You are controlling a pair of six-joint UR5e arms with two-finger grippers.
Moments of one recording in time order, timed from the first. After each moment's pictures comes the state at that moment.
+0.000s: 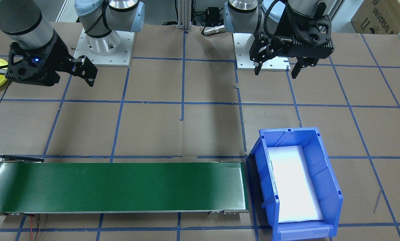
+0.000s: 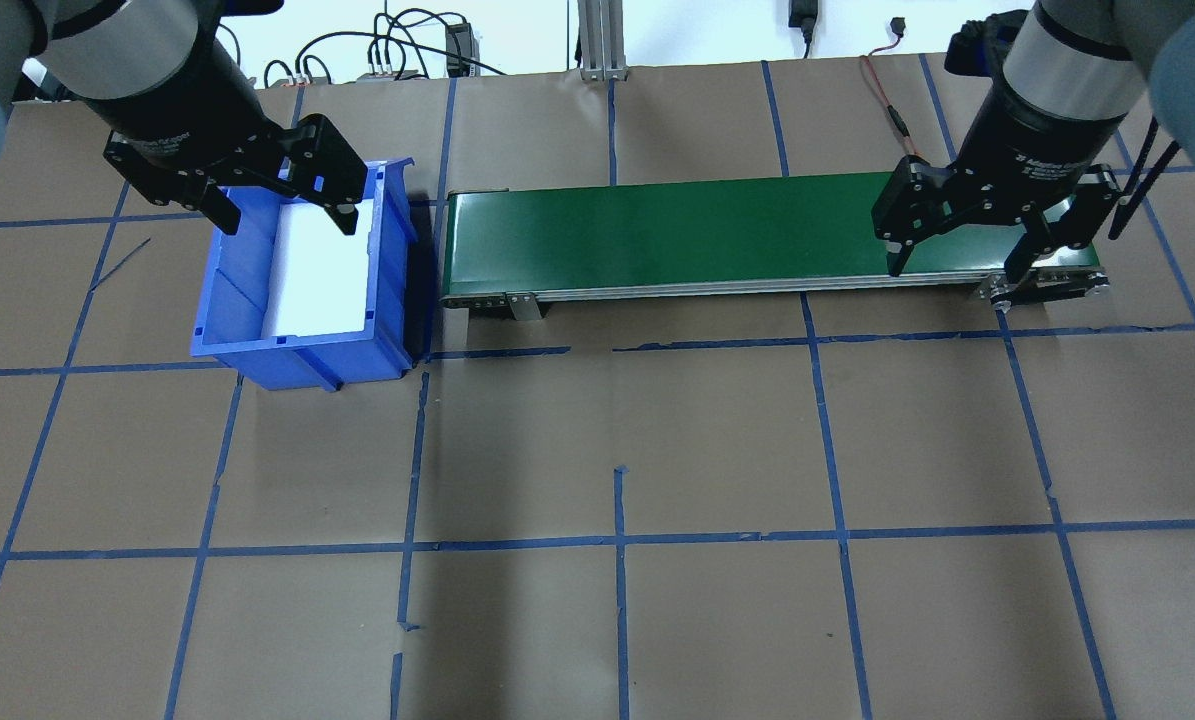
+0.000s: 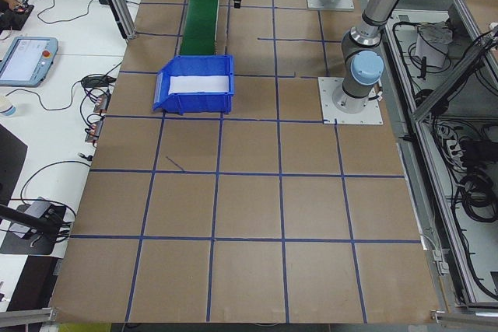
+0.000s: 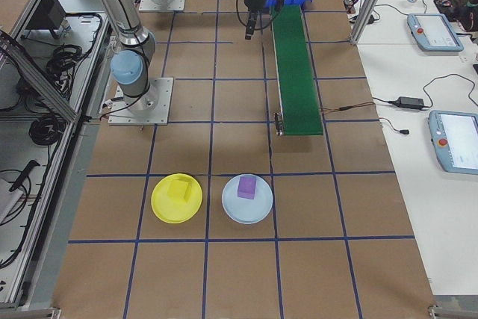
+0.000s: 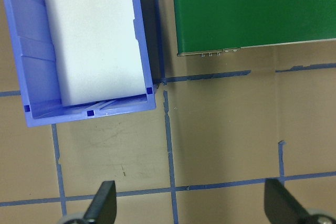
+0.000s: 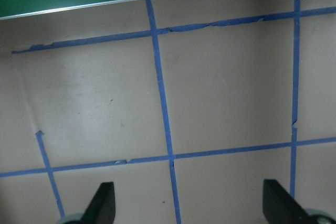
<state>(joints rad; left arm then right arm) -1.59 -1.52 -1.52 -1.60 1.55 0.05 1.53 -1.58 1.58 -1.44 -1.56 0.05</state>
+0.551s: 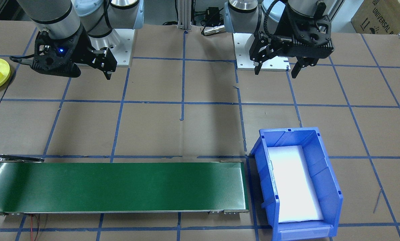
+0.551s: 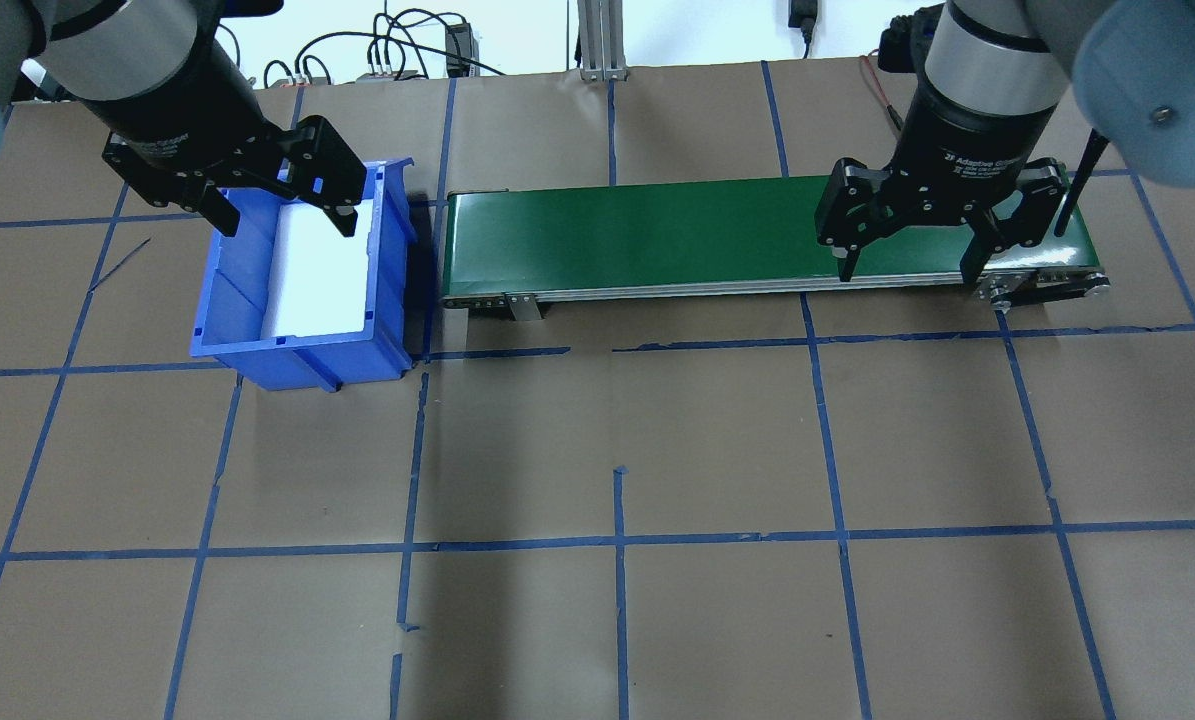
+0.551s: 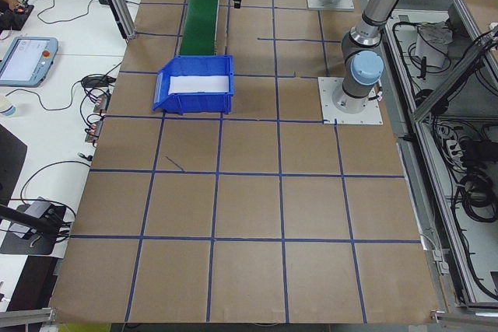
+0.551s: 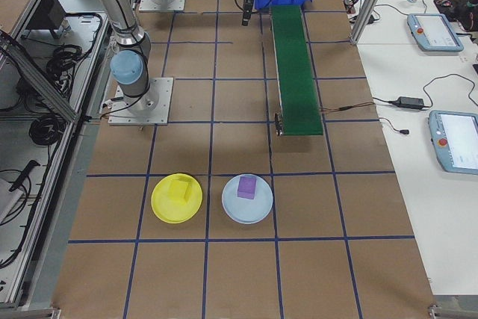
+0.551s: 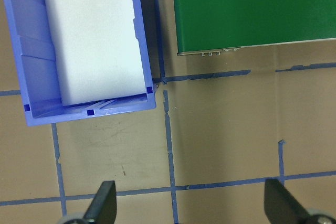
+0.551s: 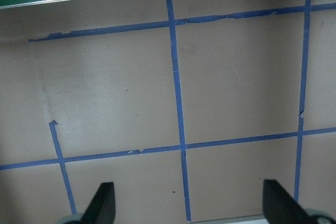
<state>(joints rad) -1.59 -1.52 -1.52 -1.61 1.55 0.05 1.59 -1.57 1.55 -1.42 -1.58 0.12</state>
